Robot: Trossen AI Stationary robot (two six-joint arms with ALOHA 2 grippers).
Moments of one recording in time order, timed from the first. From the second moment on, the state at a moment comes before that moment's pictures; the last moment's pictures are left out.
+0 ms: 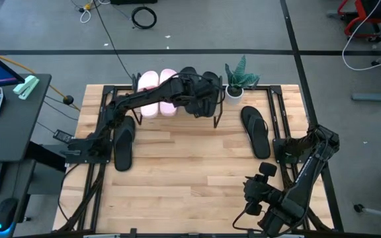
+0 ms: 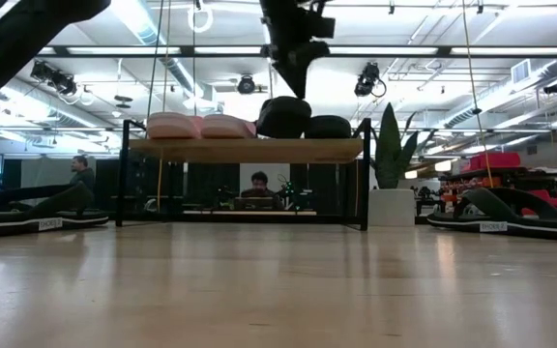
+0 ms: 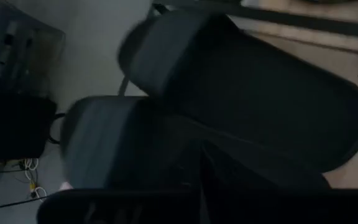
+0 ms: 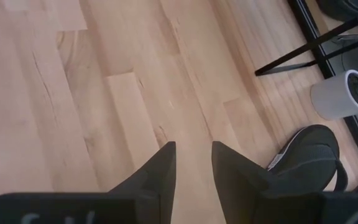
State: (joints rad) left arm 0.20 2.17 2.35 -1.21 -0.56 0.04; right arm 0.95 1.77 1.56 -1.57 0.71 1.30
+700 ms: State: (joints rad) left arm 0.22 2.26 2.35 -1.45 -0.60 -0.10; right arm 0.95 1.77 1.56 -1.56 0.71 1.33
